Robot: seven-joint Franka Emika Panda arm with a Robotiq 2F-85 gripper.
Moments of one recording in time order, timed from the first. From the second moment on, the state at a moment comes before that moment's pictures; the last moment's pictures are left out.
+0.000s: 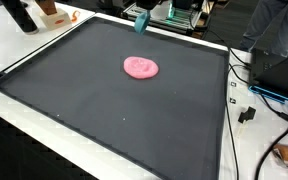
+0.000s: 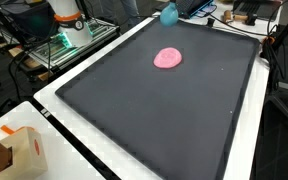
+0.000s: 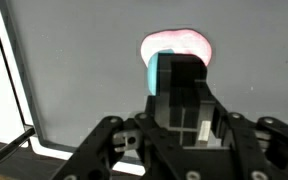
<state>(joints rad) 0.14 -0.05 0.25 -2.03 -0.28 1.94 0.47</state>
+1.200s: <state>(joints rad) 0.38 0.41 0.20 -1.71 -0.68 1.54 1.08</state>
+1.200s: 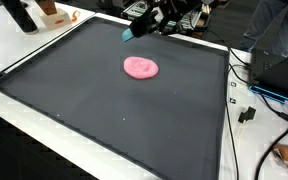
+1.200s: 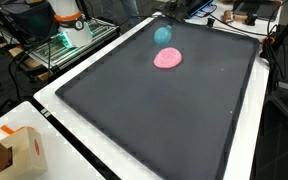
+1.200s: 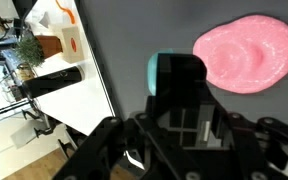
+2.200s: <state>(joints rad) 0.42 0.58 0.14 -1.62 -0.70 1.44 1.18</state>
